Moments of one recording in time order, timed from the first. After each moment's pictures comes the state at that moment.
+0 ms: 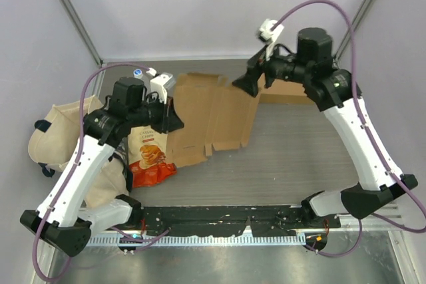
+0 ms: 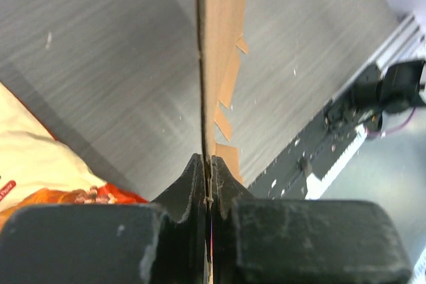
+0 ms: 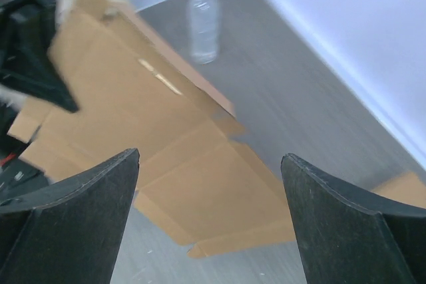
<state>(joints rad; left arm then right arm) -0.43 1.10 1.32 -0.83 0.42 -0.18 0.40 1.37 1.77 -0.67 -0.55 -0.18</state>
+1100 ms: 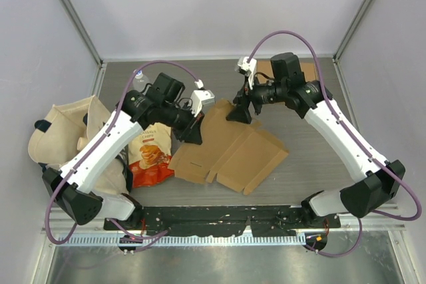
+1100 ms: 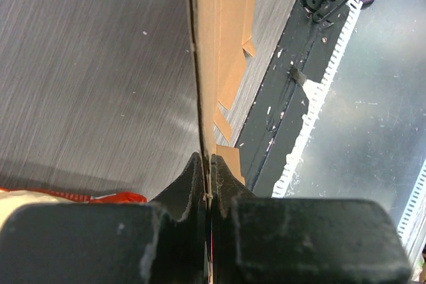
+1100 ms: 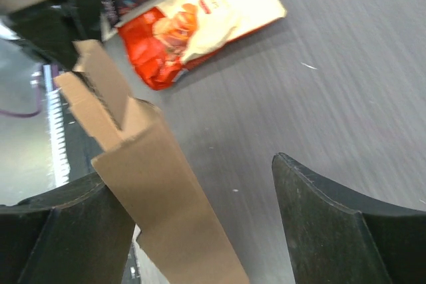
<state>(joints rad) -0.63 1.36 1.47 -1.09 0.59 0.19 0.48 1.39 1.47 -0.68 -0.73 -0.26</state>
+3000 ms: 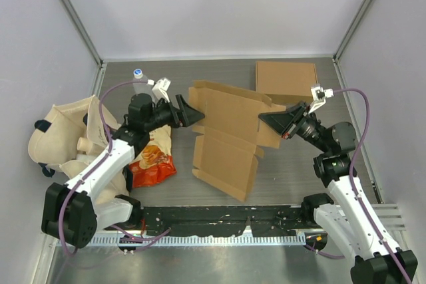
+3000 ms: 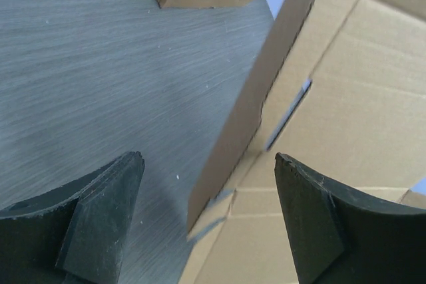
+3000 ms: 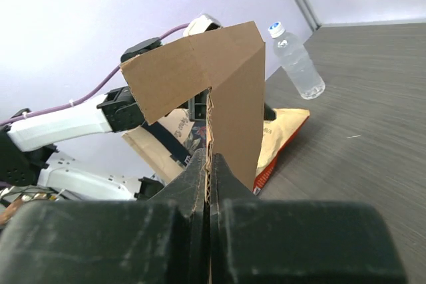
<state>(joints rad) -0.35 1.16 0.76 0.10 0.53 -0.63 0.18 0.68 0.55 0.45 -0.75 0.87</state>
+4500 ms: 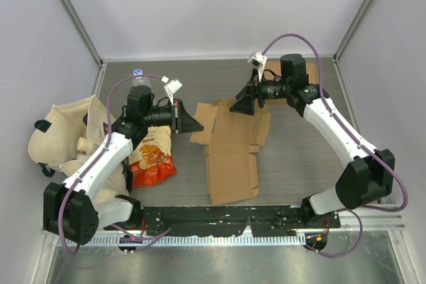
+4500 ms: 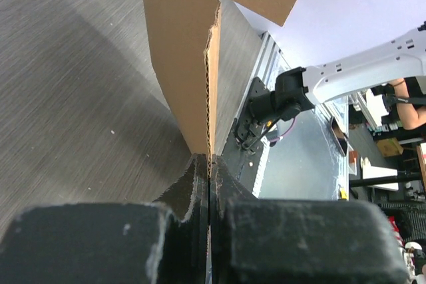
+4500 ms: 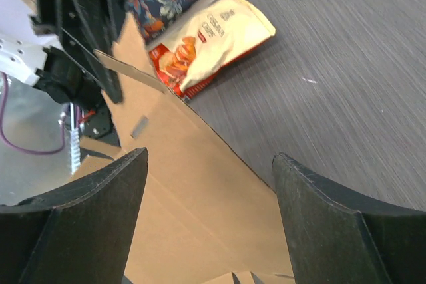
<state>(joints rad) -0.33 1.19 0.88 -0.10 0.97 -0.45 0.32 1.43 1.29 -0.33 -0.97 -0.04</state>
